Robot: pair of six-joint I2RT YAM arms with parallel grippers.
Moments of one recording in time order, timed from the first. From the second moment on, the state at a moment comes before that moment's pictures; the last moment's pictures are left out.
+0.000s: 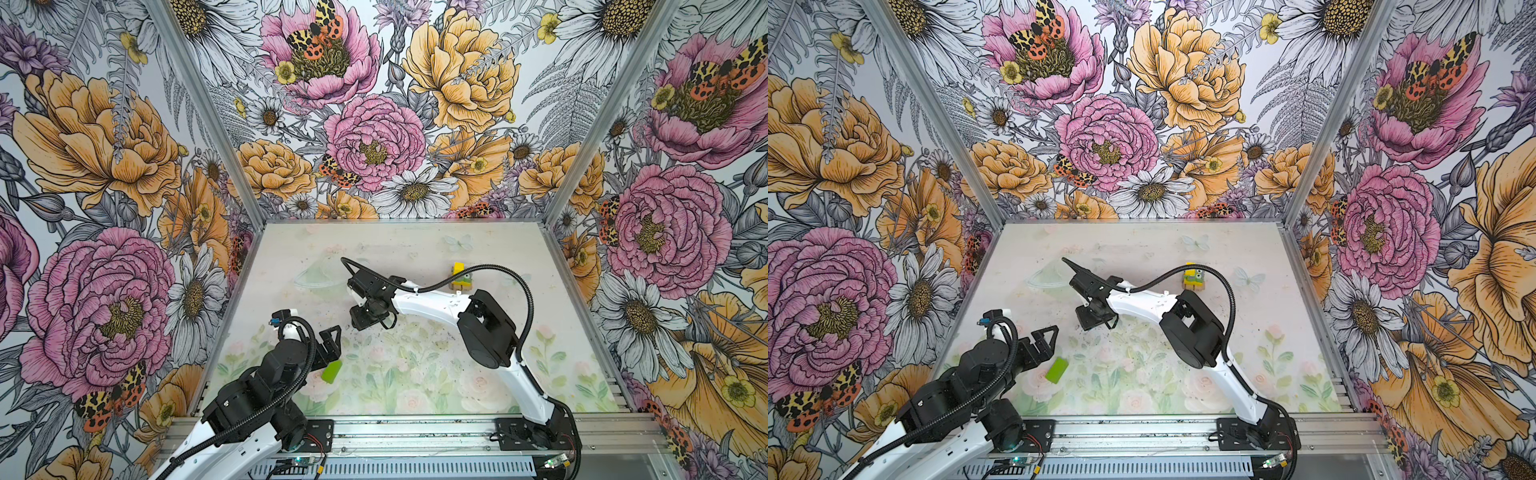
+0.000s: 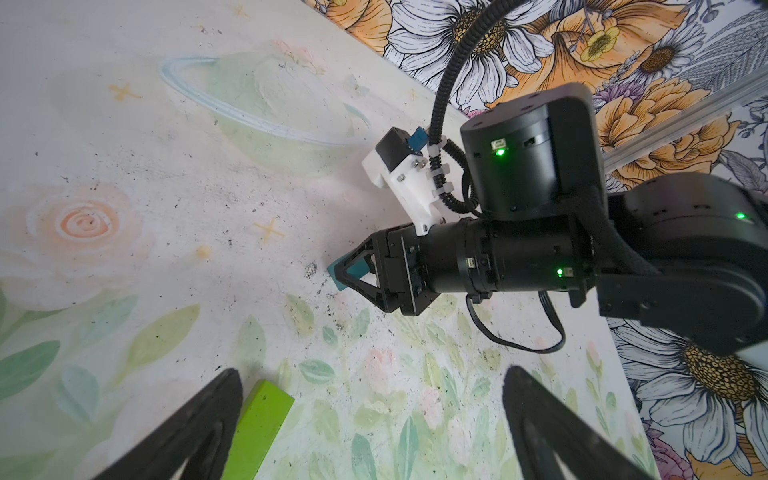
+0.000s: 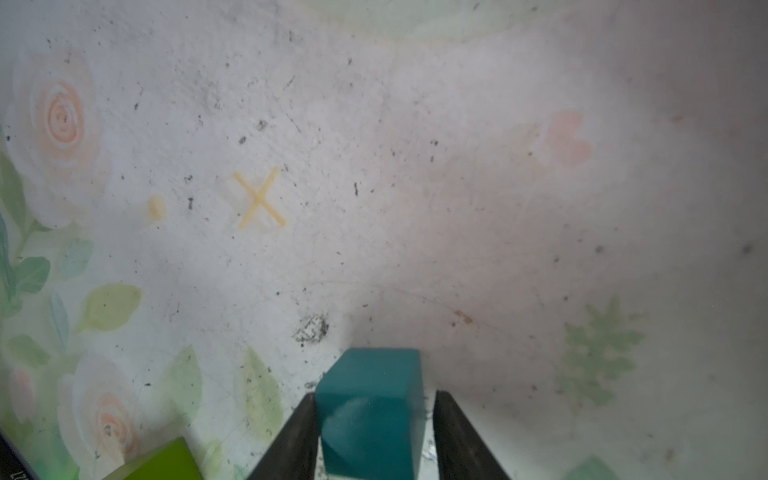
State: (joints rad) left arm -0.78 0.31 0.59 -0.83 -0.41 -0.89; right arm 0.93 2.31 1.87 -0.71 -0.17 0.40
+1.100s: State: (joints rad) left arm -0.77 0.29 0.59 -0.83 -0.41 -0.89; right arm 0.94 2.32 1.91 -0.75 -0.12 0.40
